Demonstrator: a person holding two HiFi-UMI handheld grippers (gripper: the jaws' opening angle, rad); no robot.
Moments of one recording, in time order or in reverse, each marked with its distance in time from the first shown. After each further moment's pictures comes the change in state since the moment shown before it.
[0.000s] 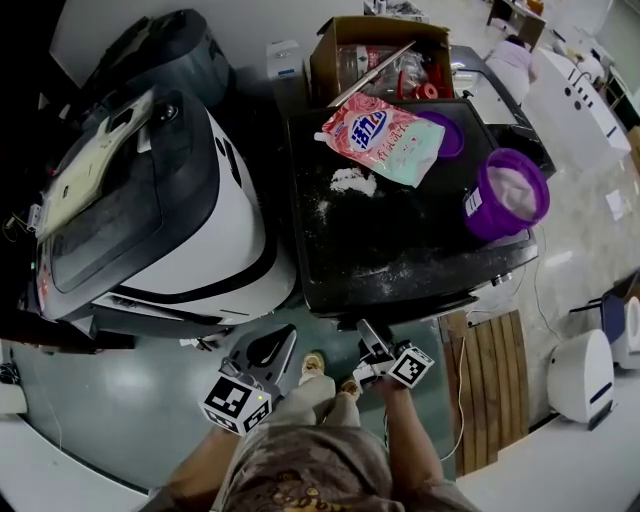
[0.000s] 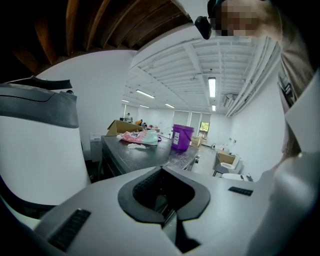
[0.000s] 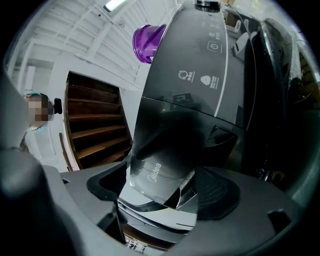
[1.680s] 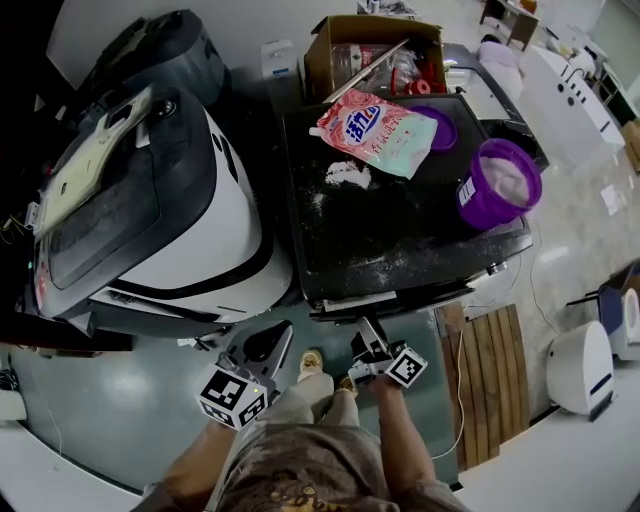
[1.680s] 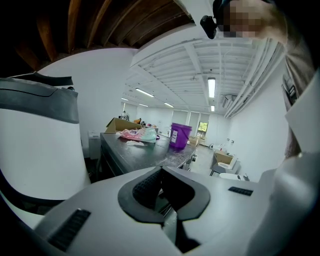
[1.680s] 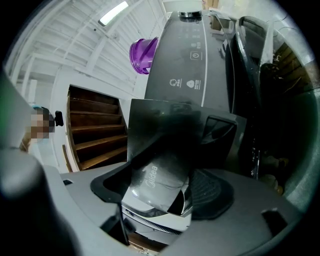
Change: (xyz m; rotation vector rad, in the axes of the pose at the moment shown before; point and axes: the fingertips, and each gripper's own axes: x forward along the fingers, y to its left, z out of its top) left arm -0.010 -0.003 -0.010 -0.018 0.013 -0.020; right arm -0.018 0.006 -0.008 0.071 -0.094 0.030
